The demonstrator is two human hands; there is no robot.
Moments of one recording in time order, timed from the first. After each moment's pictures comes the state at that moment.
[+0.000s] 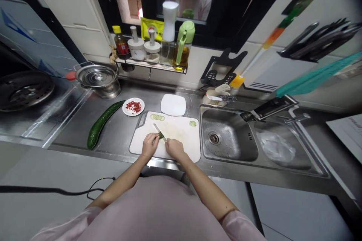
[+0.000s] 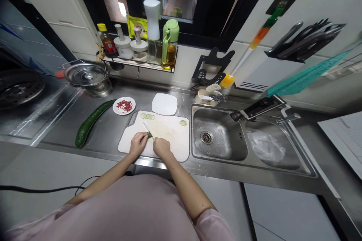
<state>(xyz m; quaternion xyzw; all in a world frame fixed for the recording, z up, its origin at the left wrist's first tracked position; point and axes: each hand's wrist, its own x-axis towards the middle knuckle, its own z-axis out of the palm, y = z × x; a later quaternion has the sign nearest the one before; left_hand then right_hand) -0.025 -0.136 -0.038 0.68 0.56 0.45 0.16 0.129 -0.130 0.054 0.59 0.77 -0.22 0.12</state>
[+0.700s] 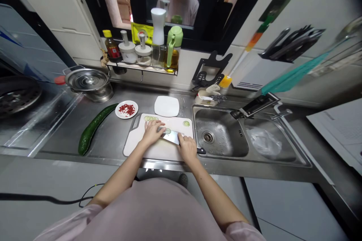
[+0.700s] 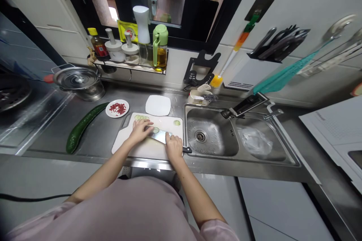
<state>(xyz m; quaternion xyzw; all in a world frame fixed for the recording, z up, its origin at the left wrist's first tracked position) 0.001 -0.080 0.031 0.74 0.57 0.31 0.20 0.199 -0.148 0.078 0.66 0.75 -0.07 0.09</state>
